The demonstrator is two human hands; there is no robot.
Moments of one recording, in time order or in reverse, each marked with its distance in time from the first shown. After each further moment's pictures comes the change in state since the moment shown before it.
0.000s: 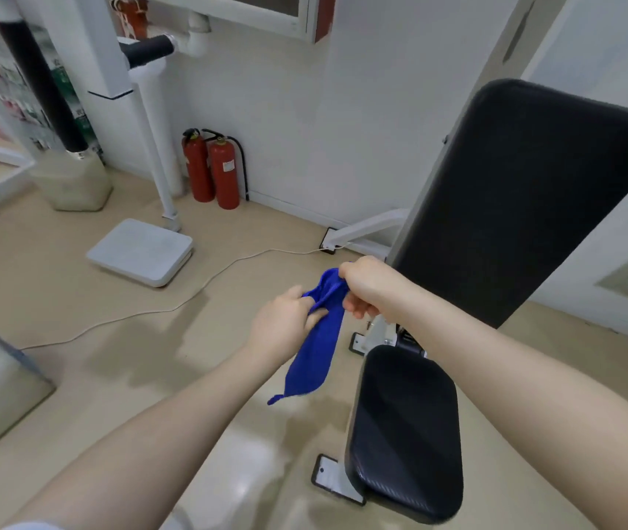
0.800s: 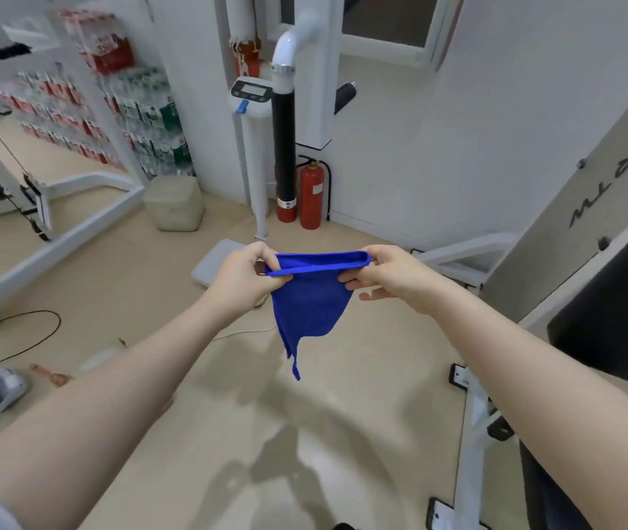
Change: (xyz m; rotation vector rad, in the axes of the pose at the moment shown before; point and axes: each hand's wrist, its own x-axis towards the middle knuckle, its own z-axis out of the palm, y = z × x) left_hand -0.023 -0.283 -0.237 -0.589 0.202 -0.189; right_hand 0.043 -0.215 0.165 0.297 -0.242 -0.397
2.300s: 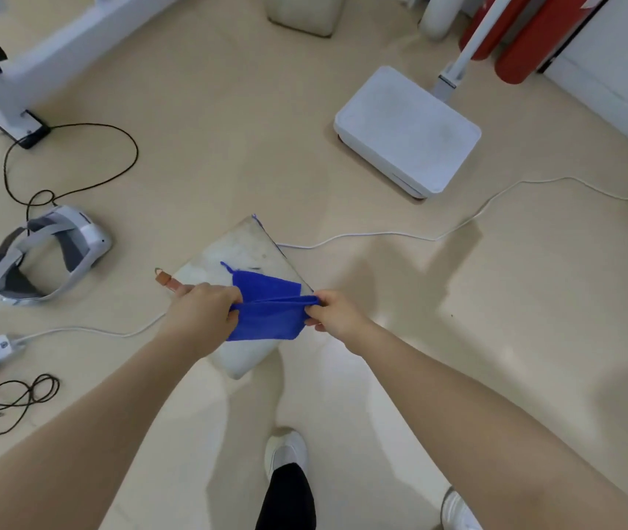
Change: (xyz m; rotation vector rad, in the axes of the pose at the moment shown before) left_hand 0.032 -0.662 -0.313 0.805 -0.338 -0.444; right_hand 0.437 0.206 0.634 -0.053 -0.282 0.455
